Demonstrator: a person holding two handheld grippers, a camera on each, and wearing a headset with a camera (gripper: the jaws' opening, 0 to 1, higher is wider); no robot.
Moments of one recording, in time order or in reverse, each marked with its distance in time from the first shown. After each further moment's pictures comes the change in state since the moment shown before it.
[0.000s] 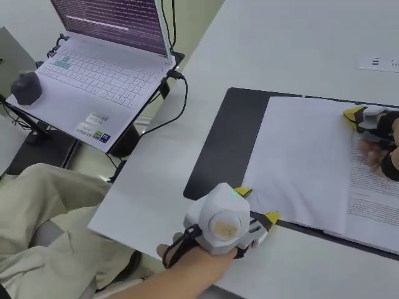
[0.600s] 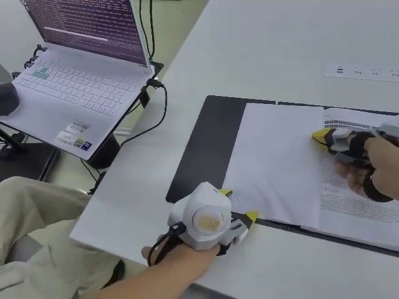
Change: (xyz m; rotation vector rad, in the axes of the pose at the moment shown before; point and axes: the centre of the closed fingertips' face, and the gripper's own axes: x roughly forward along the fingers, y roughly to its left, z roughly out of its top) left arm -0.001 -0.003 0.002 0.001 0.016 0.000; right arm -0.050 -0.007 -0.047 -0.122 0.182 -0.022
